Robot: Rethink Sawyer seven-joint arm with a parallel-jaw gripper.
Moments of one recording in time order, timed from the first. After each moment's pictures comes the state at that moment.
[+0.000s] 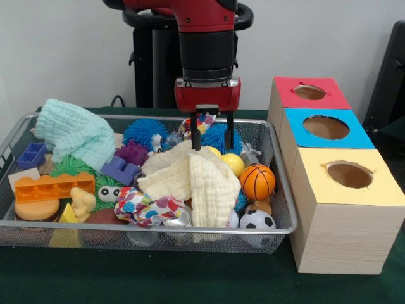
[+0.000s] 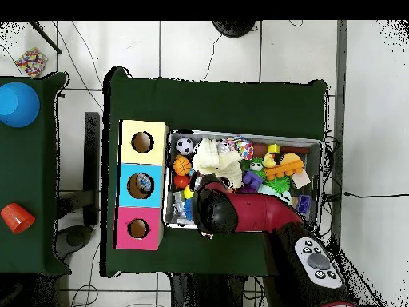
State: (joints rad) arm -0.48 -0.70 0.24 1.90 -0.31 0.16 1.86
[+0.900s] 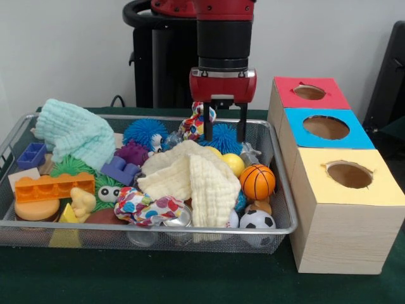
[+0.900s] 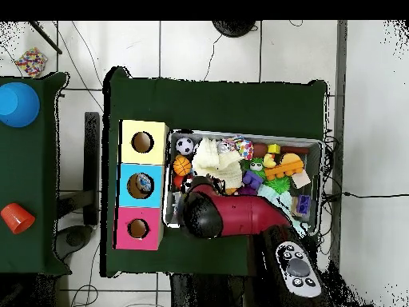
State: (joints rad) arm -0.37 -0.75 0.17 1.90 -0.30 0.16 1.86
